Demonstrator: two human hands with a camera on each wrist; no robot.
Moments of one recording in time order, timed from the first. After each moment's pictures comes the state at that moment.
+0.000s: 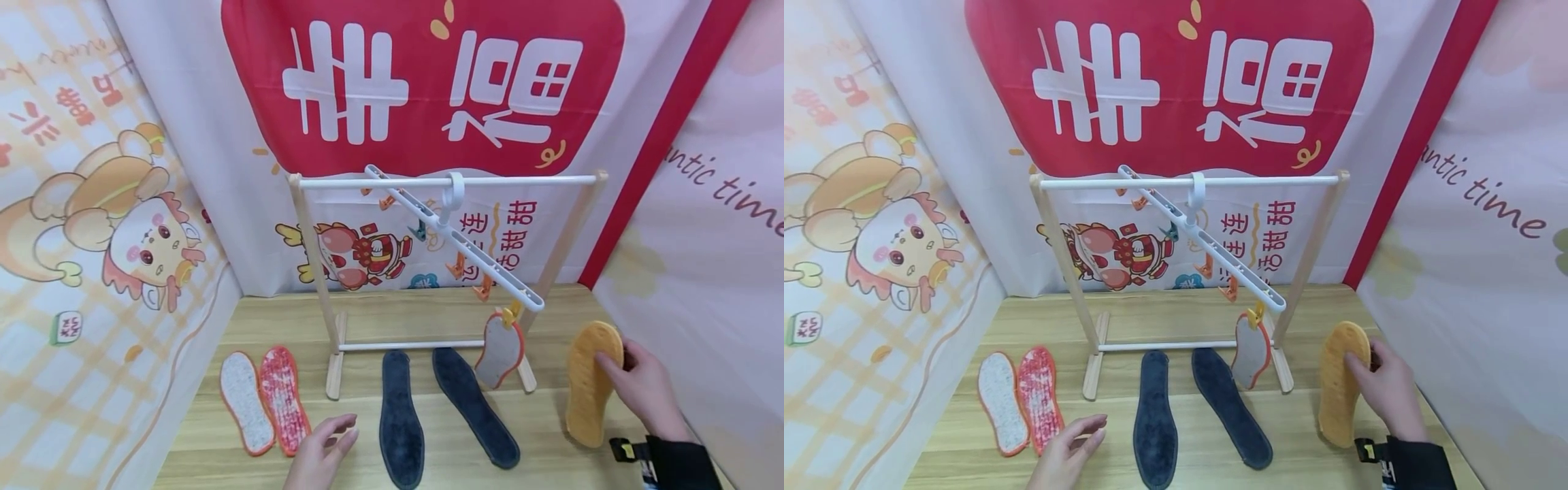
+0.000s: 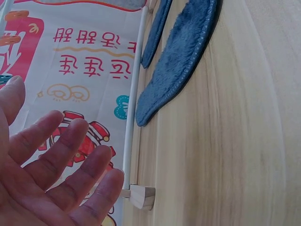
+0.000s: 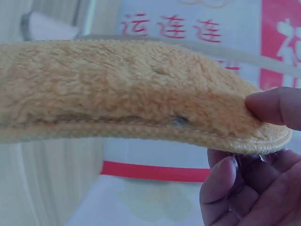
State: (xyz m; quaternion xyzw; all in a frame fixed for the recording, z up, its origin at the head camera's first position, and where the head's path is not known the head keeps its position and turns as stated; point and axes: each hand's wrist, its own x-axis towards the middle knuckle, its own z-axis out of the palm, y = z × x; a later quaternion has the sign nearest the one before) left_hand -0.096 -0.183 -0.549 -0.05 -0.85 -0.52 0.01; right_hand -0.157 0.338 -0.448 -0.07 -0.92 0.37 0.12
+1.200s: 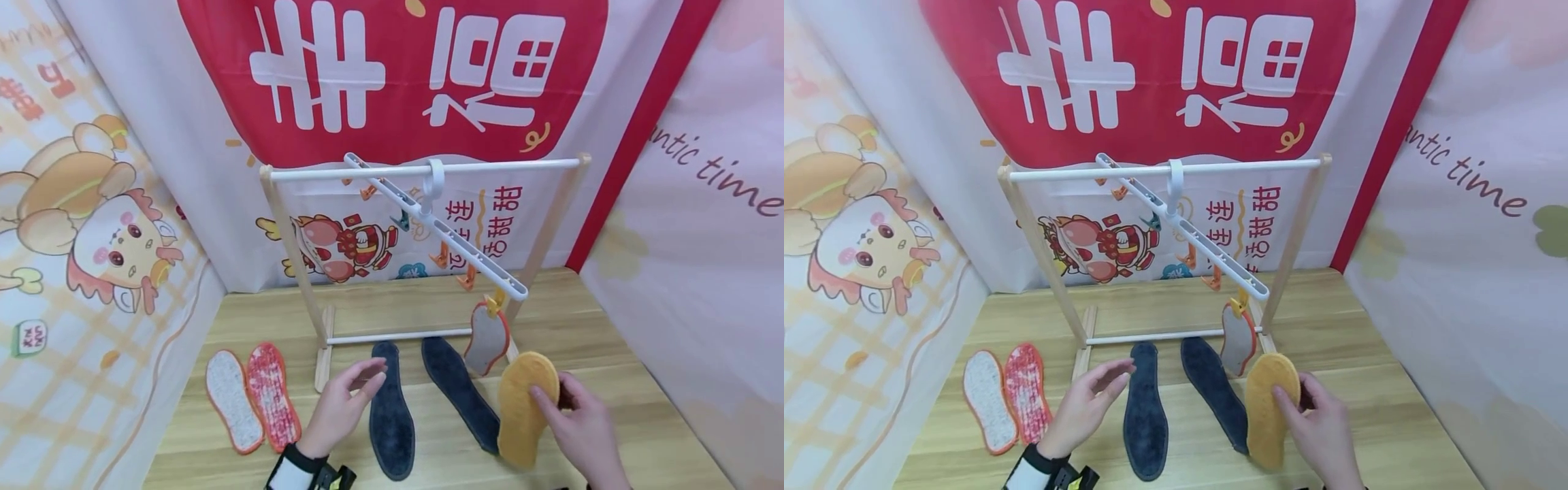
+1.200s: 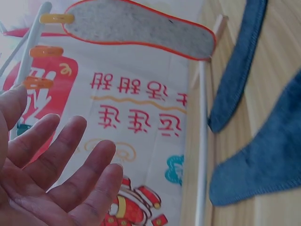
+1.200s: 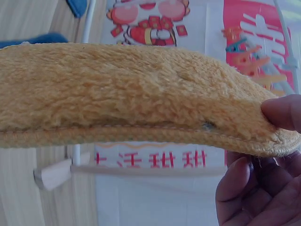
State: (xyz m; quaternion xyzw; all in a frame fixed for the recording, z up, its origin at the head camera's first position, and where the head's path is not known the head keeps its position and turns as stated) left_hand -0.146 -0.122 -0.484 -0.14 -0.80 -0.58 0.02; right_hand -0.087 0.229 -0.461 -0.02 -0.86 0.44 0.25
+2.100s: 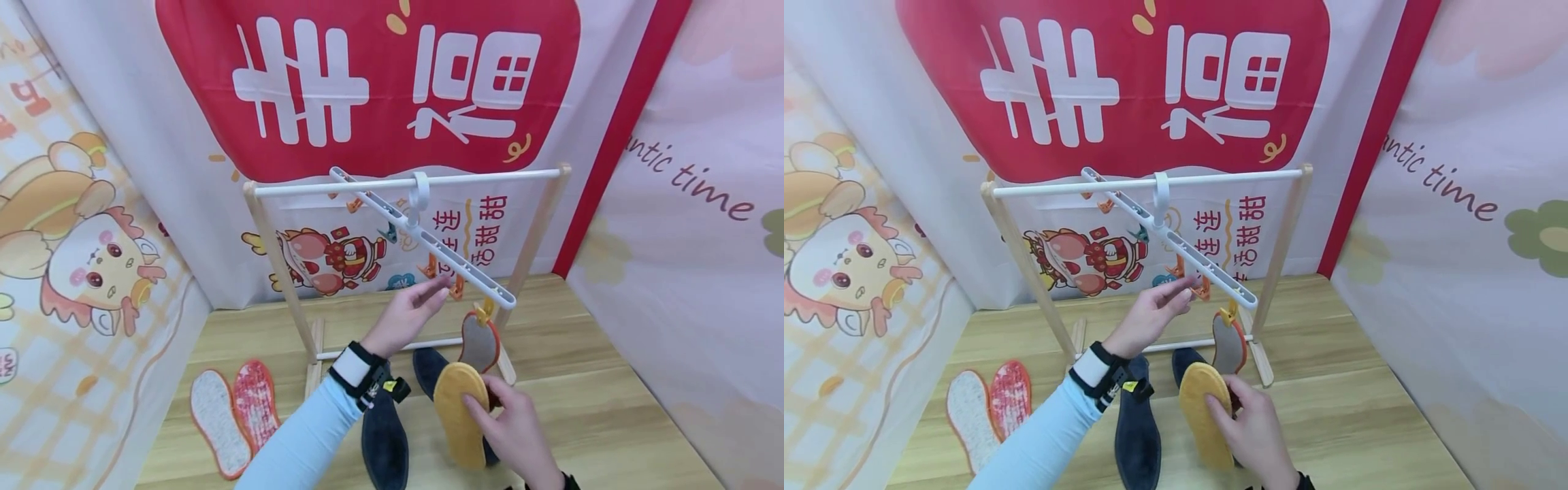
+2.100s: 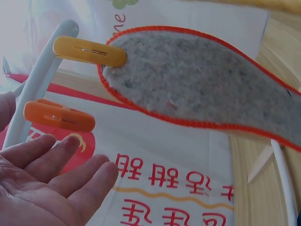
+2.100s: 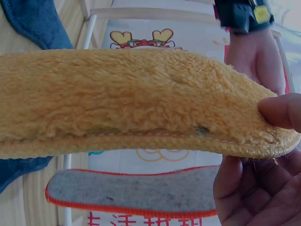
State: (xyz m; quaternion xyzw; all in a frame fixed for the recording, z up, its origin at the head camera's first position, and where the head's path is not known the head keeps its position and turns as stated) left_hand -0.253 -0.017 -0.393 -0.30 -0.70 -0.64 -0.09; right_hand -0.103 0.164 -0.456 0.10 -0.84 0.49 0.22
